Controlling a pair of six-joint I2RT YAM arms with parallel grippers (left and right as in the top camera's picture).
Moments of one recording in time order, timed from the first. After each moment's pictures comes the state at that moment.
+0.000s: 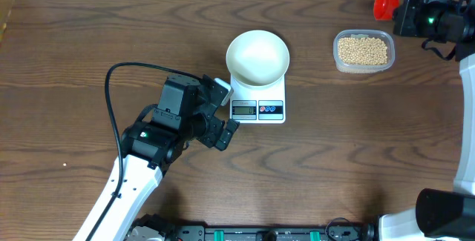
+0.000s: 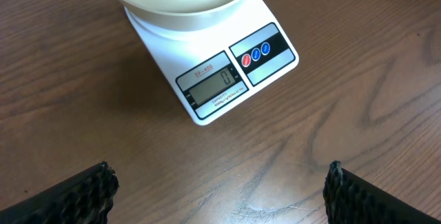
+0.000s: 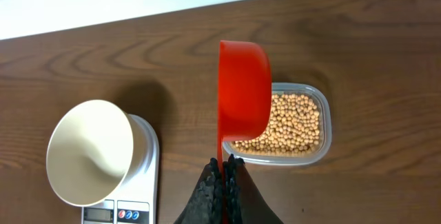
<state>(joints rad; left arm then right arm) -0.38 1.14 0.92 -0.71 0.25 0.14 -0.12 1.66 1.88 -1.07 -0.28 0.04</state>
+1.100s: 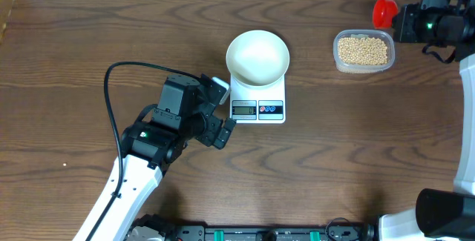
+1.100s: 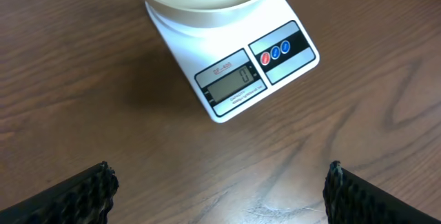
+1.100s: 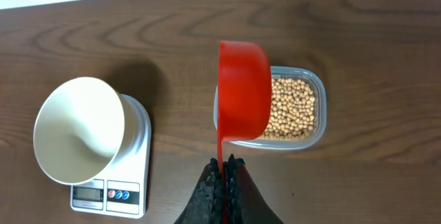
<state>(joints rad) -0.38 1.14 0.92 -0.71 0.19 0.14 -0.12 1.66 1.88 -1.13 -0.27 -0.02</state>
